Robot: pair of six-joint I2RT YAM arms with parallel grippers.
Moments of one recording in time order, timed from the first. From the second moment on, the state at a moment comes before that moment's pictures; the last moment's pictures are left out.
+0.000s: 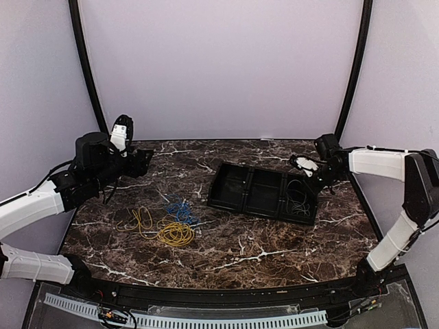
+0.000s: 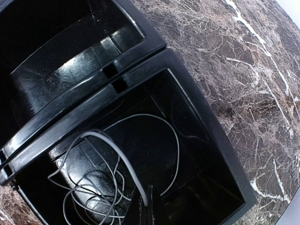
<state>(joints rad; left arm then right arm) -0.58 1.03 0.78 -0.02 -0.26 -0.09 0.28 1.58 1.01 -0.51 -0.15 -0.44</state>
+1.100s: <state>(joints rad) -0.55 1.31 0.89 -0.41 -0.06 -0.41 0.58 1.48 1.24 -0.65 -0.40 -0.57</state>
